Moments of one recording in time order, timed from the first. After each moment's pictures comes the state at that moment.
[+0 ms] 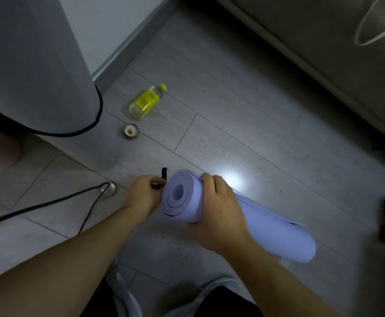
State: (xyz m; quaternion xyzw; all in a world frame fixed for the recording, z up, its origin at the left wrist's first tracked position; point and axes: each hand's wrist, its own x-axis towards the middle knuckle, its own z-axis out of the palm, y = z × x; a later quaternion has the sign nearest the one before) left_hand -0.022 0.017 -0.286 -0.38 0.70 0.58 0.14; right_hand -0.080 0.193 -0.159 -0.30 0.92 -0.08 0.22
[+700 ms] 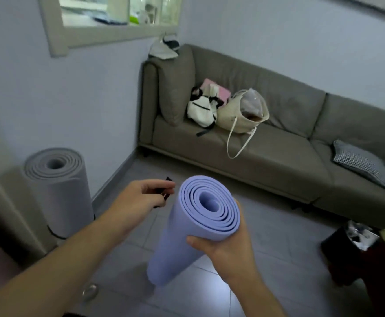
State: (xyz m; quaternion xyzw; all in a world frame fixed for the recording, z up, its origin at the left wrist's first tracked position) left_hand -0.021 0.046 0.161 -0.12 0.72 0.68 -0.01; right_hand -0.024 0.280 0.149 -0.13 0.80 -0.58 0.01
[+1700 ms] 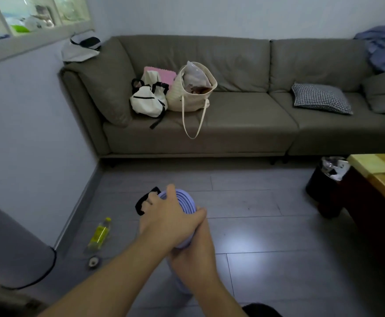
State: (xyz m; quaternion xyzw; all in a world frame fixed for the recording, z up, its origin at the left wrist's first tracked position) left_hand -0.077 0.256 0.148 -0.14 0.96 0.20 0.11; right_hand -0.033 0.329 0.089 0.14 0.57 -0.80 0.11
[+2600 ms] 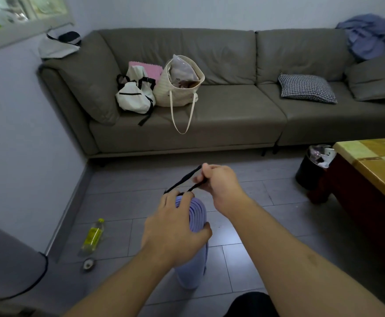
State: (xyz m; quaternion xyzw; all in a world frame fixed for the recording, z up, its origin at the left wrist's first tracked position) left_hand -0.055 0.265 0.129 0.08 0.98 0.17 -0.03; right_hand -0.132 0.398 0.167 0.18 0.64 -0.74 0.09
